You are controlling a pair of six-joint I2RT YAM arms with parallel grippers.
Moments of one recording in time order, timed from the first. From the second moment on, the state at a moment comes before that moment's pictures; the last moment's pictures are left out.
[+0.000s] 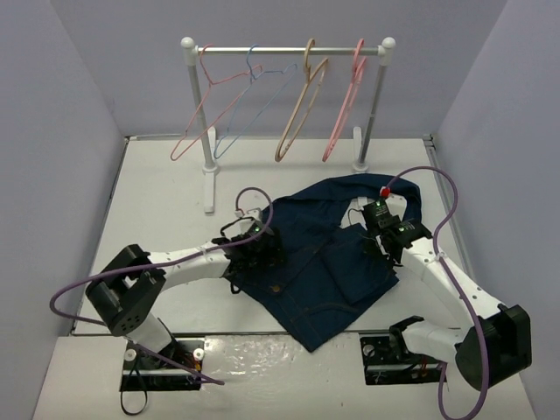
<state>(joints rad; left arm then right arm) -0.84 1.58 0.84 -0.18 -0.19 -0.94 0.39 1.14 0.82 -0.78 0.36 0.62</state>
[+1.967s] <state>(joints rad) -0.36 1.42 0.75 -0.49 -0.34 -0.74 0.29 1.21 1.10 -0.94 0.47 0.52</state>
